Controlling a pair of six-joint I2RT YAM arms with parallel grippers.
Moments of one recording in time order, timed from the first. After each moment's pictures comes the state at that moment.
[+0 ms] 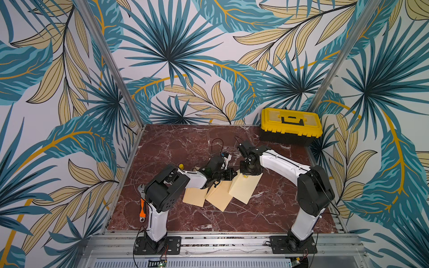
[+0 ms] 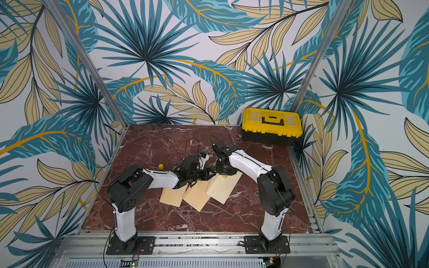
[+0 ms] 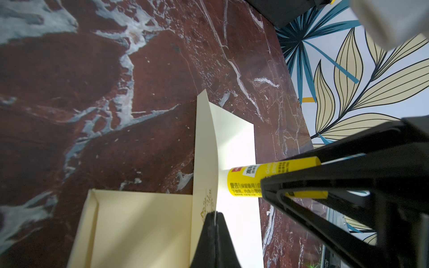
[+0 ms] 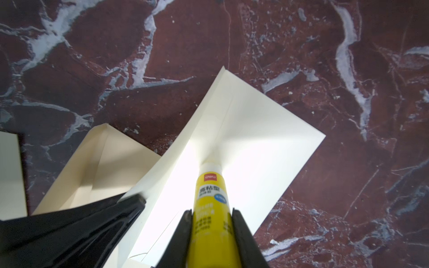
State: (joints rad) left arm -0.69 1.95 0.97 0.40 0.41 -0.70; right arm 0.52 1.79 1.33 -0.88 0.13 0.59
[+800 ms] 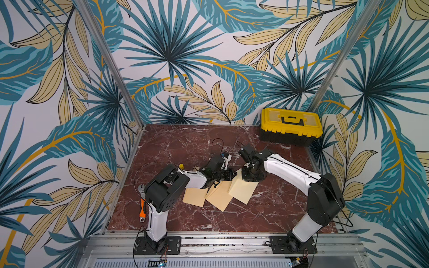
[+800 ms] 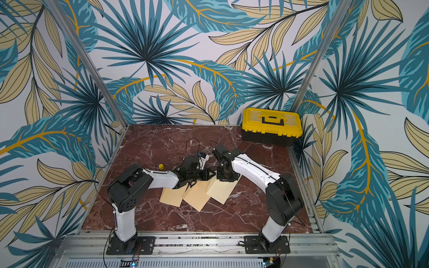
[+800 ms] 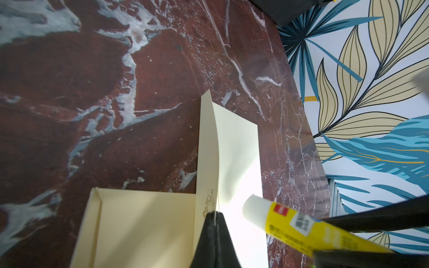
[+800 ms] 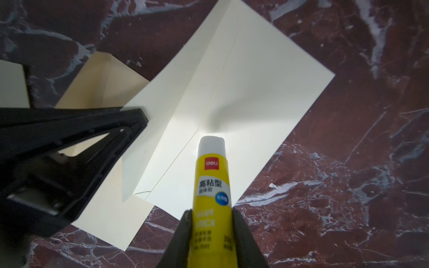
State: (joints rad) left arm -0.69 1.95 0.98 0.39 0.40 -0.68; right arm 0.56 1.65 1.30 -1.02 0.09 0.62
